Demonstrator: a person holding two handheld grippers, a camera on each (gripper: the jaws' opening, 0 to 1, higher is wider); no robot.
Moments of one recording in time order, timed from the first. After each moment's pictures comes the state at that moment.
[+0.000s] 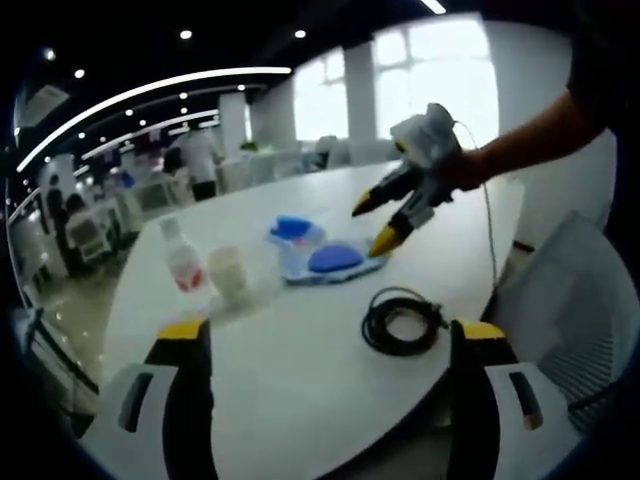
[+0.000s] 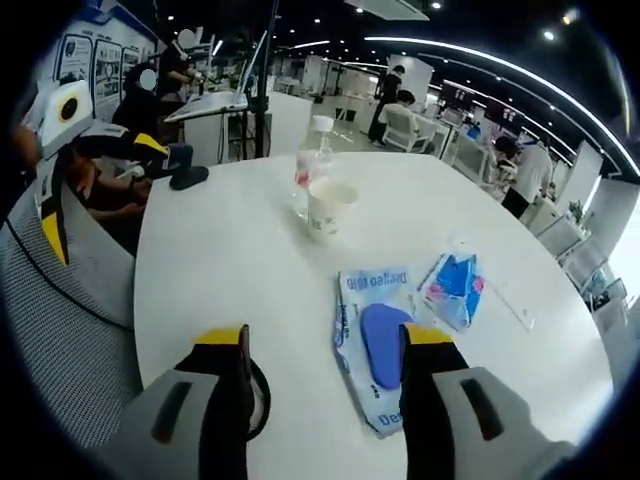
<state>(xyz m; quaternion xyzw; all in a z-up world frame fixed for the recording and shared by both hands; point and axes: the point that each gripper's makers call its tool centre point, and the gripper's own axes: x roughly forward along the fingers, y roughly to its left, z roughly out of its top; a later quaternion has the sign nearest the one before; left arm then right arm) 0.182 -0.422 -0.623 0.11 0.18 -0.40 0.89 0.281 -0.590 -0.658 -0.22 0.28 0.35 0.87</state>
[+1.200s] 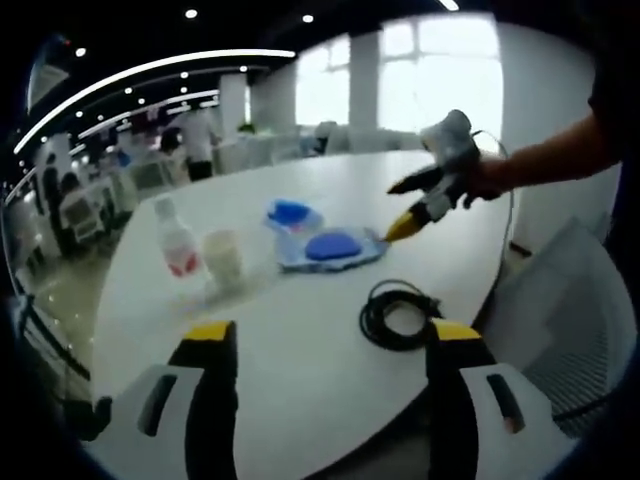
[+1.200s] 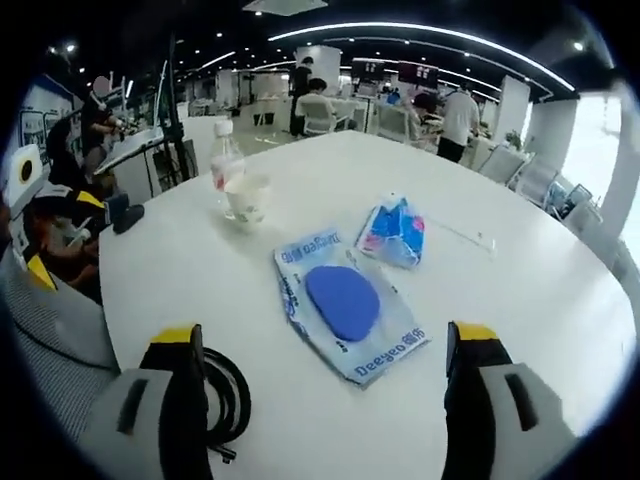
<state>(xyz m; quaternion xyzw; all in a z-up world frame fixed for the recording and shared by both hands) 0.193 -0.422 -0.631 0.10 0.23 -0.41 0.88 0.273 -0.658 -0.671 -0.10 0.31 0.19 0.92</state>
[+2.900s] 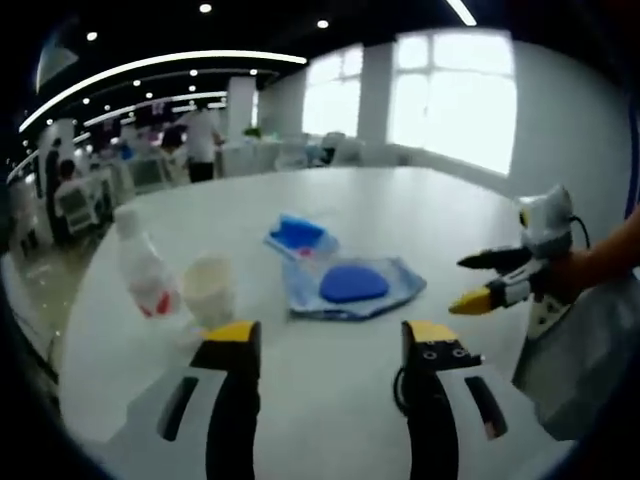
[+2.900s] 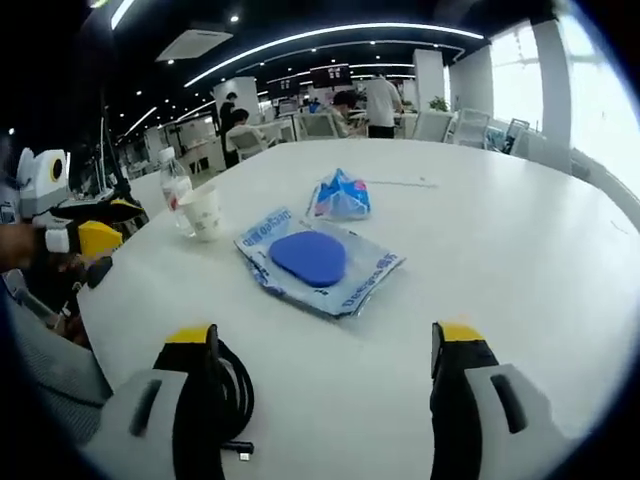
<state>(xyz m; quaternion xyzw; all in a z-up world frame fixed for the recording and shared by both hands) 0.289 -0.480 -0.649 0.05 0.21 -0.40 0.89 0.231 -0.688 -0.714 0.02 0.28 0.06 0.96</state>
